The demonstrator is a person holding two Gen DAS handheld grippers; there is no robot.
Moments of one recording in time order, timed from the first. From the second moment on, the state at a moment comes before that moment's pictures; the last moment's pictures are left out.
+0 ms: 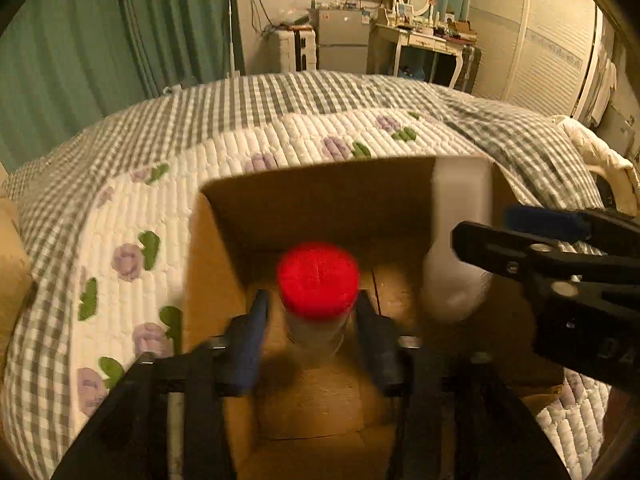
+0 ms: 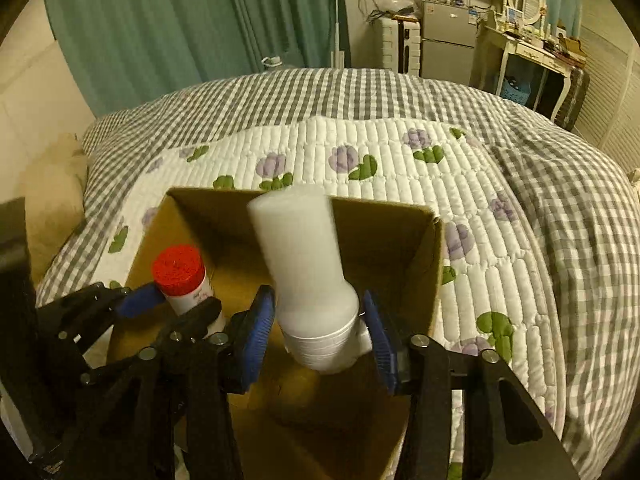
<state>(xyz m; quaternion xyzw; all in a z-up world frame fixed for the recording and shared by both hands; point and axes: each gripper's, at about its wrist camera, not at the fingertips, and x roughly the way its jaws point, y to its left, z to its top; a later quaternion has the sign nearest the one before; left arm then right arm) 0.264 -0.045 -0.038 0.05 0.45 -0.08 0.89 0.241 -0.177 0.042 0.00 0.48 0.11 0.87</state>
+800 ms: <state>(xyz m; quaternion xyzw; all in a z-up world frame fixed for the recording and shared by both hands) 0.071 0.008 -0.038 0.03 0.41 -0.02 0.91 0.036 -0.195 0.064 -0.09 0.40 0.15 0.90</state>
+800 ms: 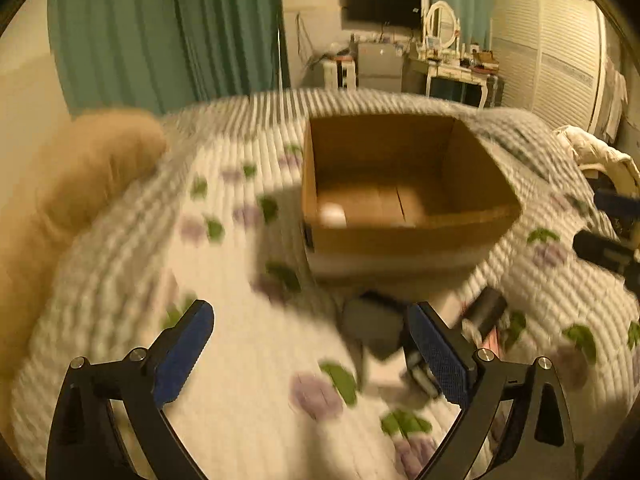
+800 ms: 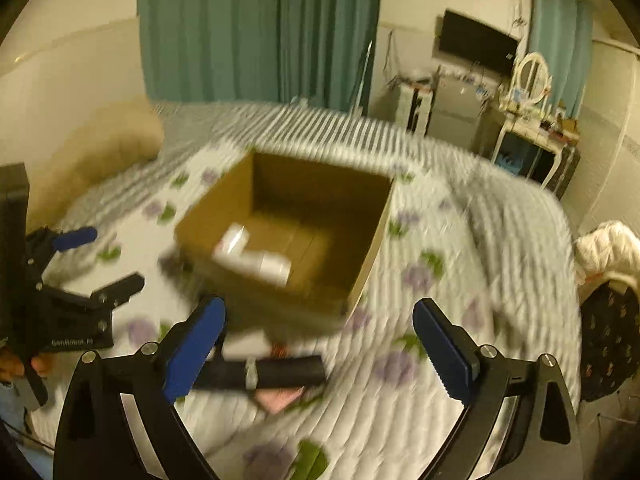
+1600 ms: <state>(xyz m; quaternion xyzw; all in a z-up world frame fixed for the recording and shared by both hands) 0.086 -0.050 -0.137 0.13 0.51 -0.05 0.85 0.025 -0.194 -0.008 -0.11 0.45 0.13 0.88</state>
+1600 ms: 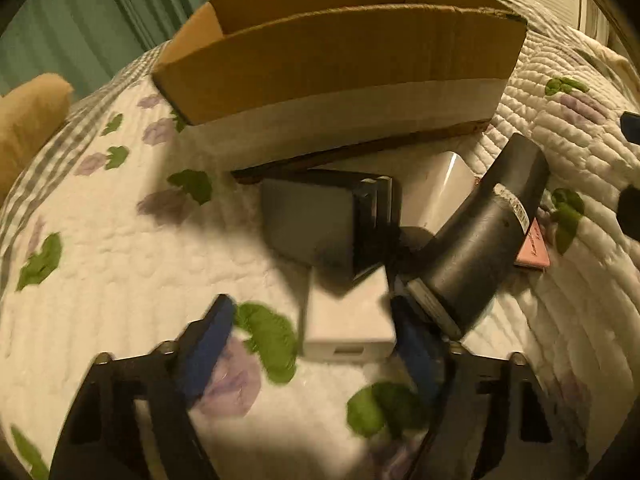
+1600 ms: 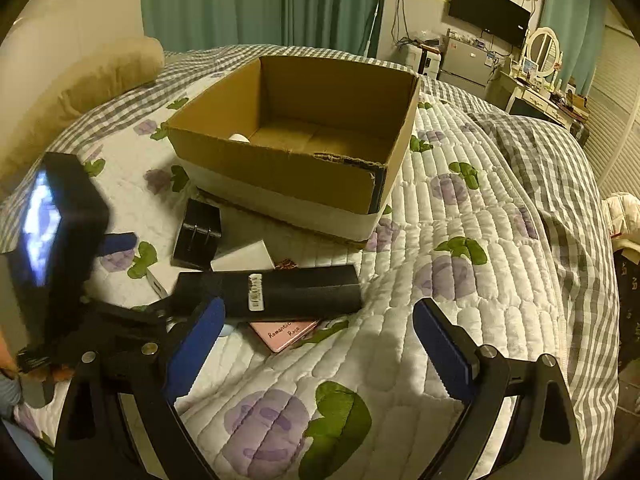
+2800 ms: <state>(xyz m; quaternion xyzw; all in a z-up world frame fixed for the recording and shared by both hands) 0.067 0.015 -0.085 0.01 0.44 -0.04 0.90 0.084 -0.127 -0.079 -0.05 0.61 0.10 0.79</state>
